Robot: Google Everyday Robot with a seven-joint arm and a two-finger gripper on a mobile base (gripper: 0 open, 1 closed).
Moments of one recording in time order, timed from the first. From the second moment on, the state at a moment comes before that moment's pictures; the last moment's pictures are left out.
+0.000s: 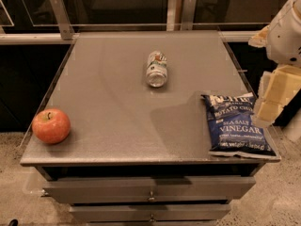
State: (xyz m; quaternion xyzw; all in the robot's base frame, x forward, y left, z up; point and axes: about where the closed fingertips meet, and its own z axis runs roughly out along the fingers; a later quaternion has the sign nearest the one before) arm 0.438 -0.217 0.976 -0.60 0.78 -0.03 0.16
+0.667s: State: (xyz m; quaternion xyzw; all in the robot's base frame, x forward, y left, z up) arm 0.440 -0.216 0.971 -0.60 0.78 -0.03 0.17
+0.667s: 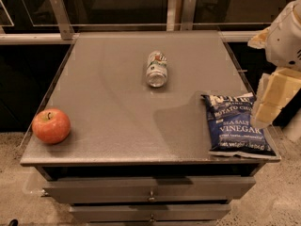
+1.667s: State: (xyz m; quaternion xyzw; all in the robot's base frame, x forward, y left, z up) arm 0.449 -0.234 0.886 -0.58 0.80 0.01 0.14
